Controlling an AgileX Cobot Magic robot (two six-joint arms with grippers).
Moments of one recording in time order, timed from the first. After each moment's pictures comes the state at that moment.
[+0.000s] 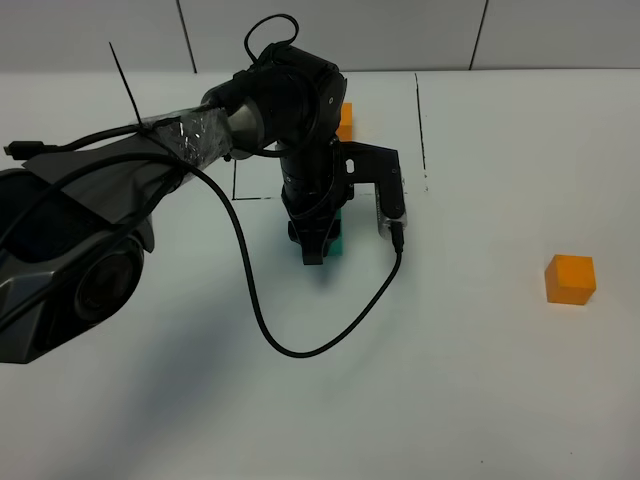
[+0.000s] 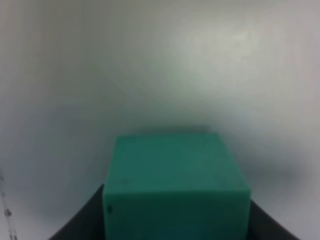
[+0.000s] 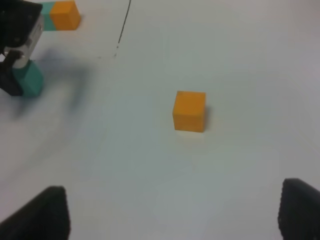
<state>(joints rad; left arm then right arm) -0.61 2.44 -2.01 -0.02 1.10 1.01 0.07 0.00 -0.49 0.10 1.06 0.03</state>
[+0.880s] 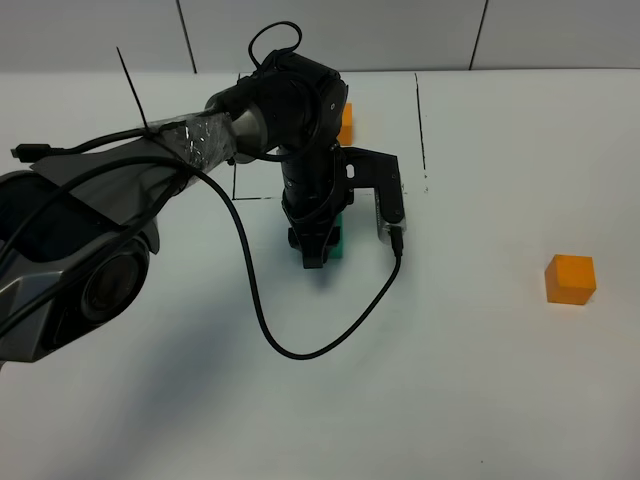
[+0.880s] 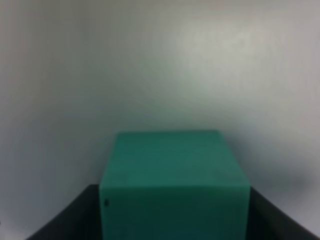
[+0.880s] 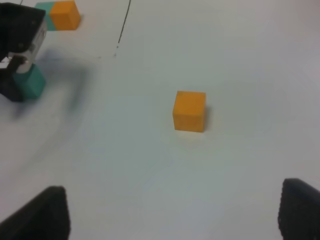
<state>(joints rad) -0.61 2.46 -2.02 -0.01 1.11 1.01 0.07 0.00 -0.49 0.10 1.06 0.03</state>
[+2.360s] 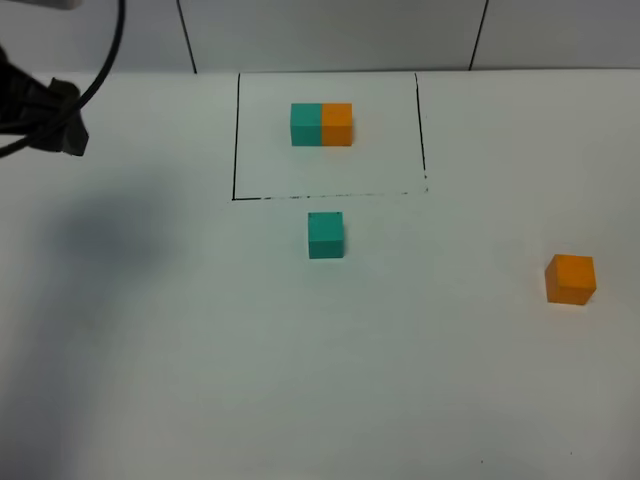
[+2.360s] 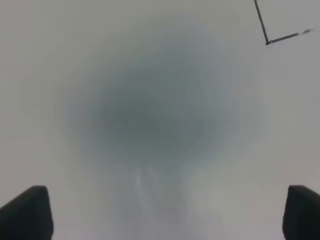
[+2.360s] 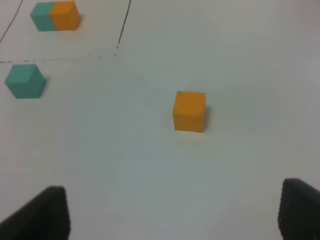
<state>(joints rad) -0.11 1.49 -1.31 -0.01 0.95 0.17 0.07 0.00 -0.49 0.10 1.06 0.03</state>
